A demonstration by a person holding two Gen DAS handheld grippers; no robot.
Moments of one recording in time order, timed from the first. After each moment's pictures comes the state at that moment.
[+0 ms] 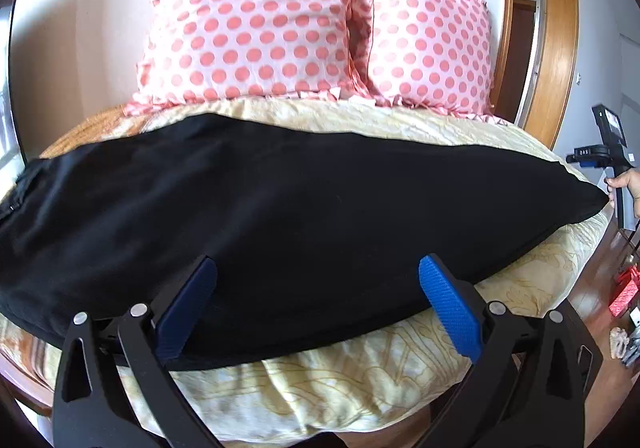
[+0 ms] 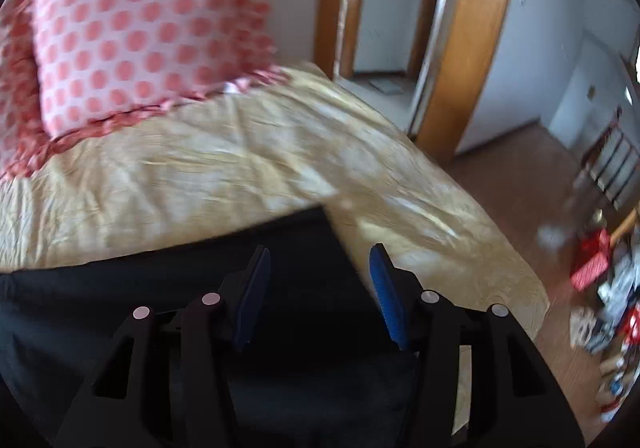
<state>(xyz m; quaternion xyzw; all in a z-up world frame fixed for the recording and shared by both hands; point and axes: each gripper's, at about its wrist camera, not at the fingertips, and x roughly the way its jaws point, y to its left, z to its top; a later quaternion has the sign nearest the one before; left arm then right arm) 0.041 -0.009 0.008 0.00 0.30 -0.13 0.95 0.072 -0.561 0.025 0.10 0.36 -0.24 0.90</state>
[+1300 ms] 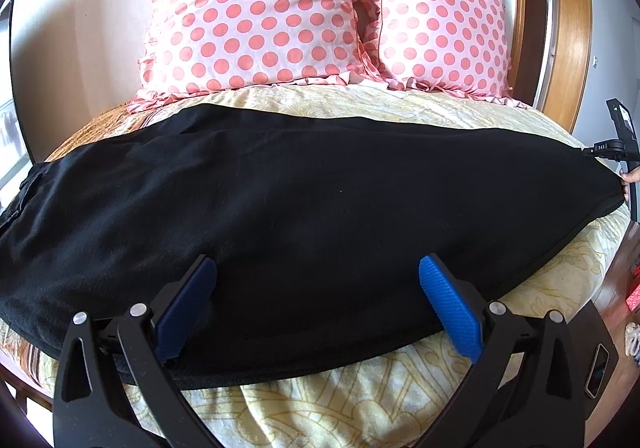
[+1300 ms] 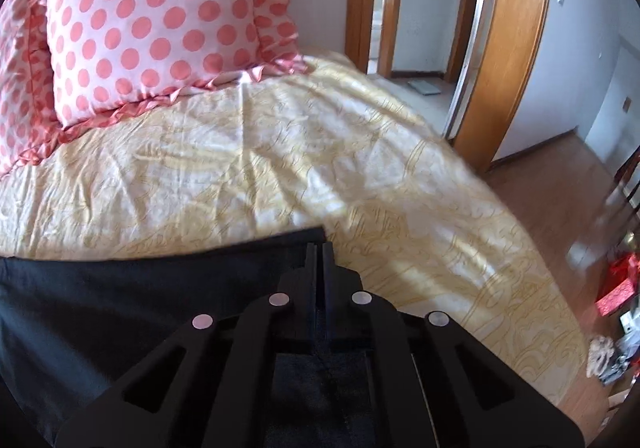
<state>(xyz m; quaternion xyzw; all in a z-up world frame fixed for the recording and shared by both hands) 0.060 -0.024 0.002 0.03 0.31 -0.10 0.94 0.099 -0.584 0.009 0.08 0.35 -0.17 0.92</state>
